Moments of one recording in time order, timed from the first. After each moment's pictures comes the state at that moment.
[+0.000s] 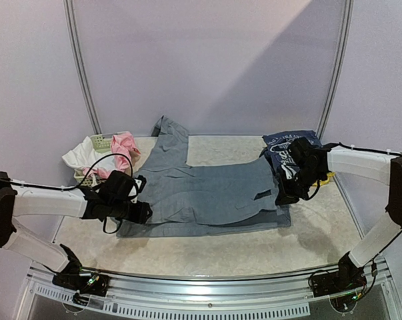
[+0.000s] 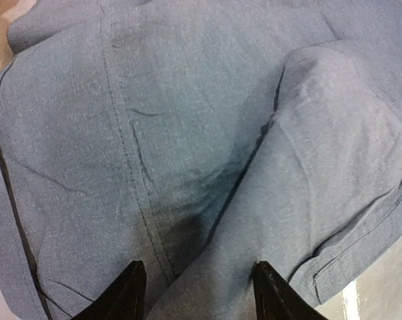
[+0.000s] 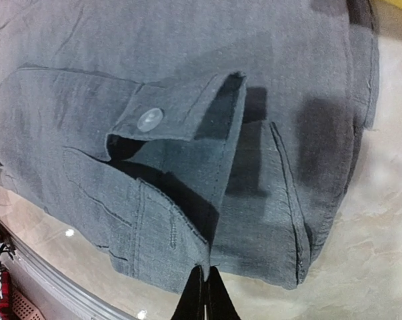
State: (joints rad) left arm -0.66 1.33 0.55 -0.14 -0.11 -0.35; right arm 0.42 1.56 1.04 -0.76 -0.30 0.43
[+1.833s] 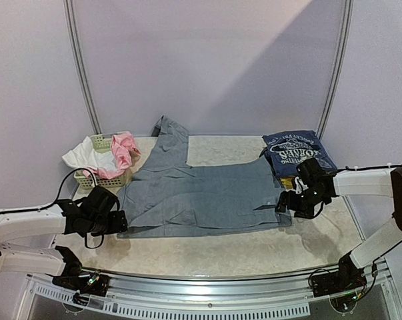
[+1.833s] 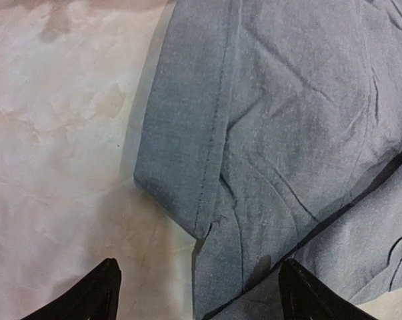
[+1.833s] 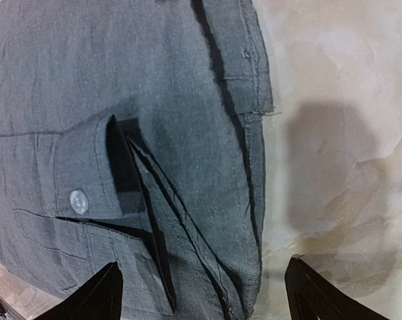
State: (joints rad) left arm -0.61 1.02 0.38 -0.44 -0.33 -0.77; right arm 0.37 1.47 0.71 -0.40 -0.14 0.58
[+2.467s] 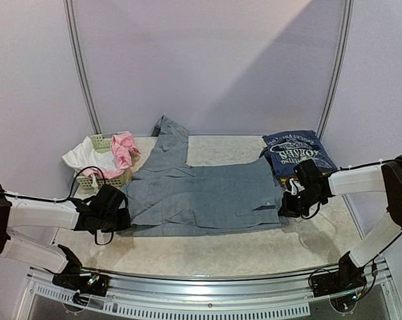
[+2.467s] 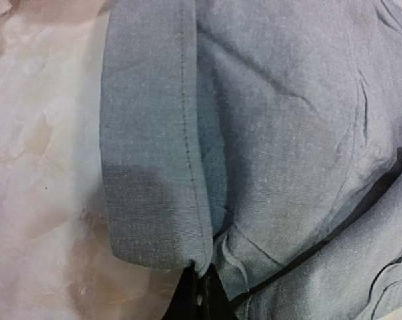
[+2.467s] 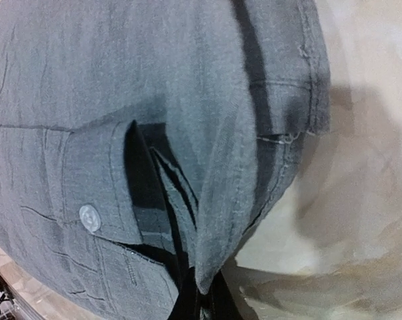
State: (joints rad) left arm -0.60 1.24 0.38 -0.18 -0.28 -0.75; right arm 0.37 1.55 0.71 -0.32 -0.24 0.55
